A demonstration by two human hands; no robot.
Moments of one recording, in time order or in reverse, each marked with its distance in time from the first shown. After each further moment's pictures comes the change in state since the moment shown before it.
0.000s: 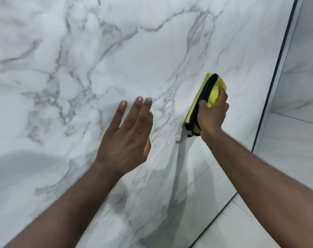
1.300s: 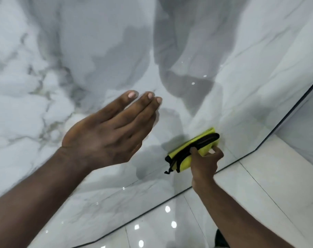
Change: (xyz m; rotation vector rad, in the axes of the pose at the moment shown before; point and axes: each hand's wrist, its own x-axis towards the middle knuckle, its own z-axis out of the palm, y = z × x) left_hand 0.072 0.117 0.090 0.073 -0.164 0.432; right_hand -0.010 0.274 -0.059 -0.090 -0.141 0.877
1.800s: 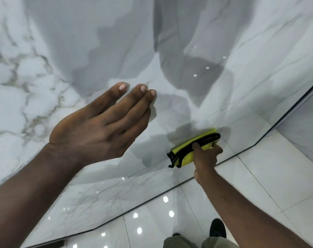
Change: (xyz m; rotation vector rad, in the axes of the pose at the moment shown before) left_hand 0.004 0.001 0.004 0.033 0.014 0.037; right_hand 0.039 0.012 -0.007 -0.017 -0.029 0.113
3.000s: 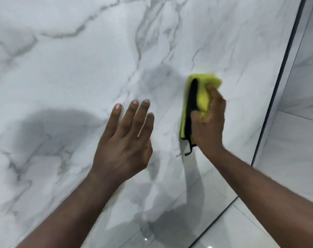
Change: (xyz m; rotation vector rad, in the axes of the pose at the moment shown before) left_hand -0.004 -0.047 -0.034 -0.115 0.162 -0.503; right_hand -0.160 -0.215 0.005 -0.022 0.095 -1.311
